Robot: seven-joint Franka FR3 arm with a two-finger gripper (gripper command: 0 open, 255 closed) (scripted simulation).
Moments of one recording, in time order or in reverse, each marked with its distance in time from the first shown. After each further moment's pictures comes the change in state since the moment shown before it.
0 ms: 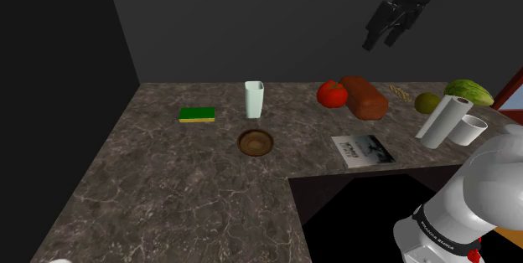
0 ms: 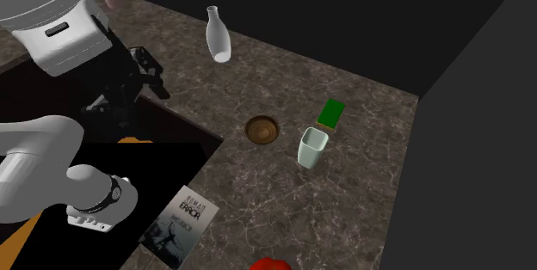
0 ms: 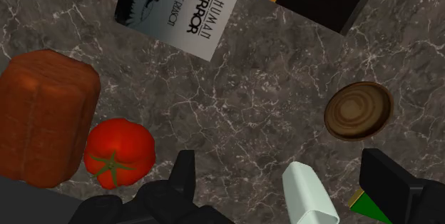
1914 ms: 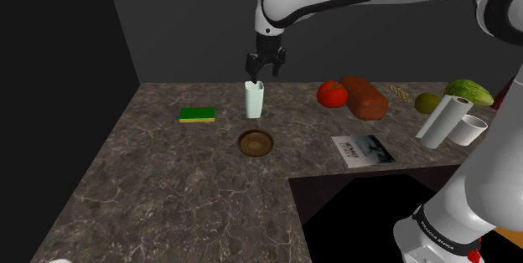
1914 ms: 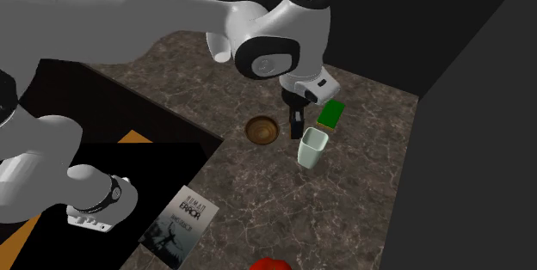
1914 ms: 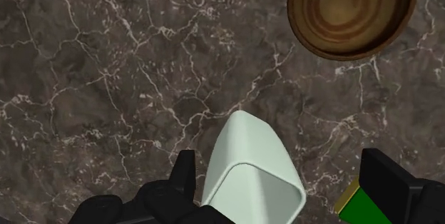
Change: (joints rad) arm 0.053 1.036 0.136 0.570 -0.081 0.278 0.142
